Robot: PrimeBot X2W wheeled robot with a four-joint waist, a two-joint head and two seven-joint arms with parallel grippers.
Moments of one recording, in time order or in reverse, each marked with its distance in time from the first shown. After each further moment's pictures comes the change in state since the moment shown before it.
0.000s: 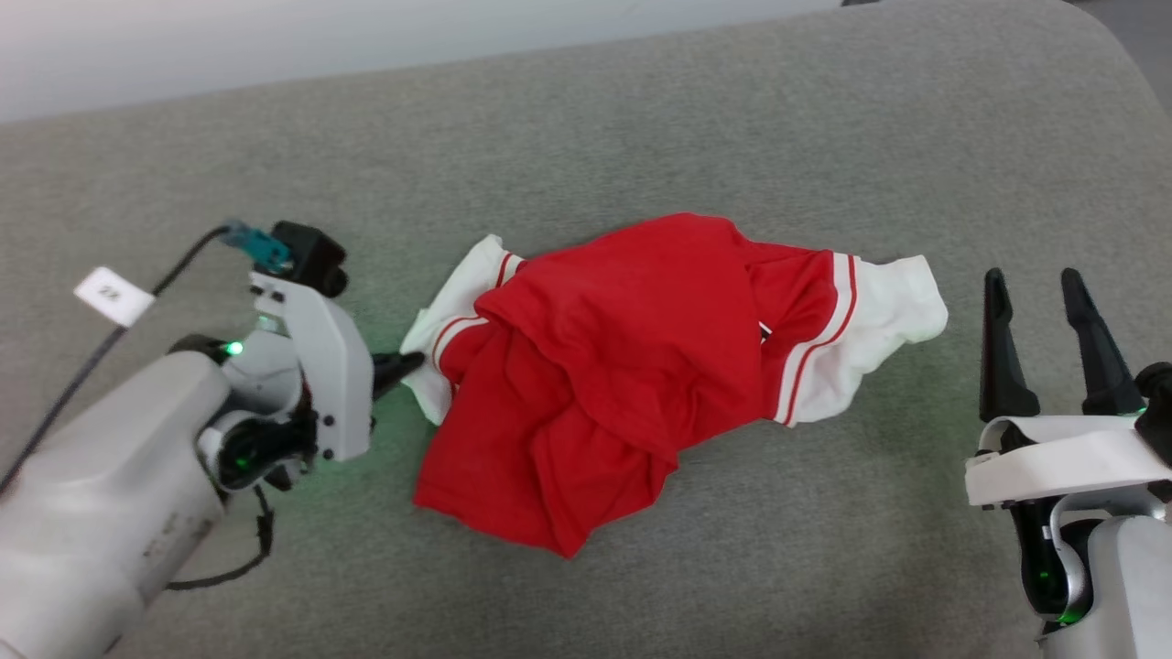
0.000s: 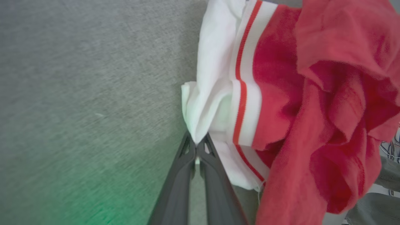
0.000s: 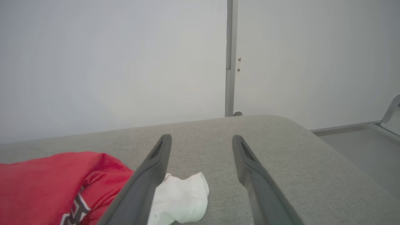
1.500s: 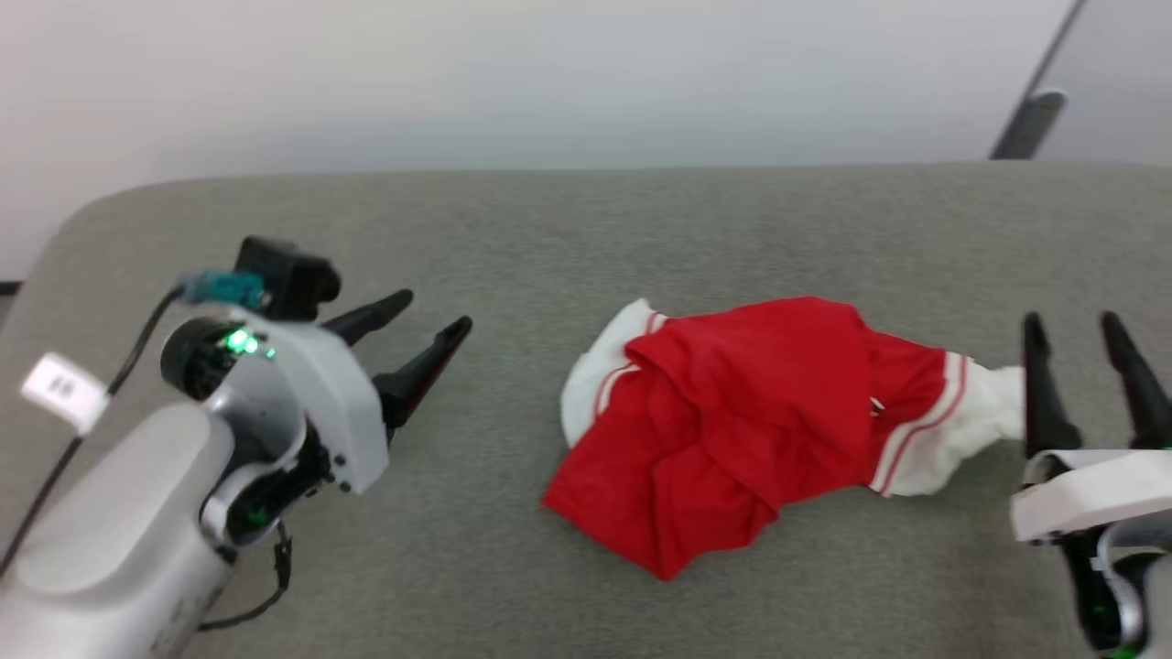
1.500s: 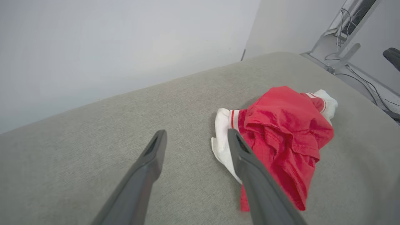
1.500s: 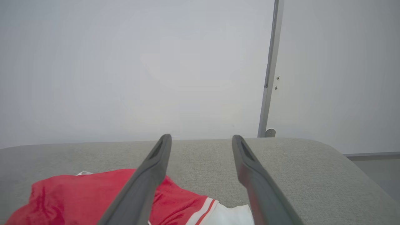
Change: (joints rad) left arm 0.303 -0.009 0.441 -0.347 0.402 0.004 -0.165; right arm 0.083 -0.072 -0.048 -0.078 0.013 0.000 0.164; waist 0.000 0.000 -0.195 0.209
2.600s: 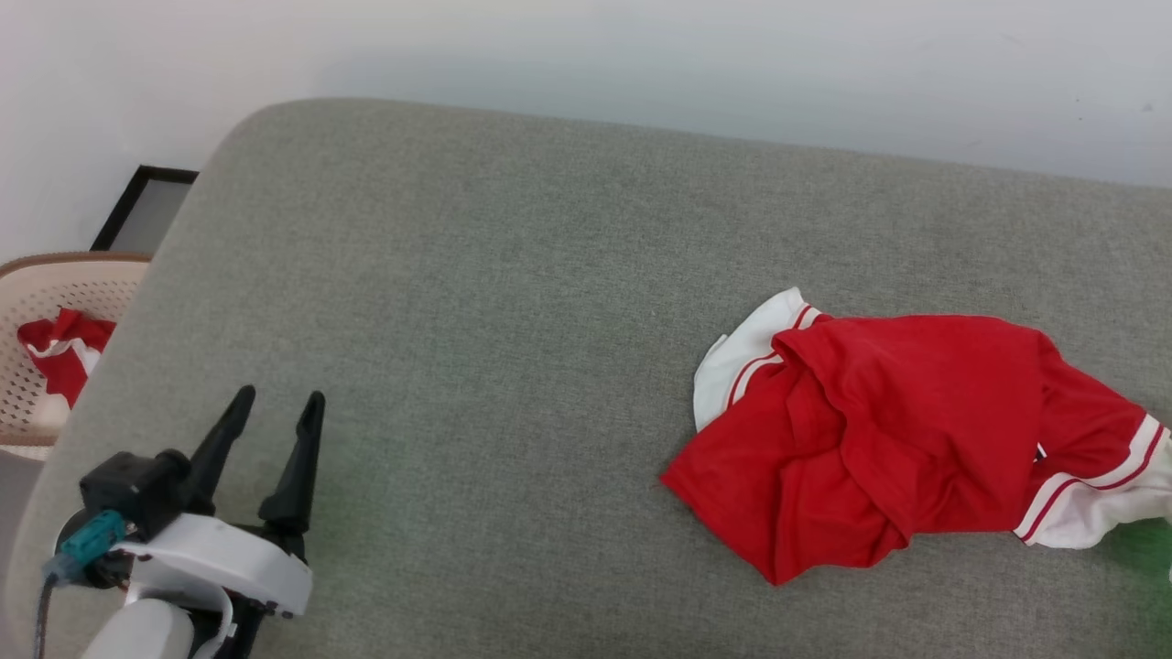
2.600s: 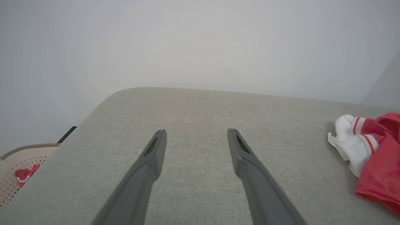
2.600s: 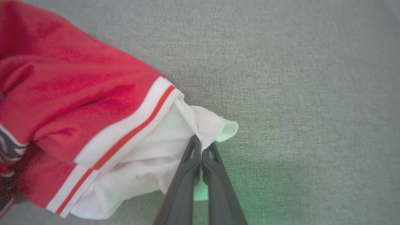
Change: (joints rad) left arm 0.444 -0.137 0.399 0.044 0.290 0.065 -0.481; right arm -0.008 -0.210 -0.148 0.229 0.051 0.000 0.598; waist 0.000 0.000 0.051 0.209
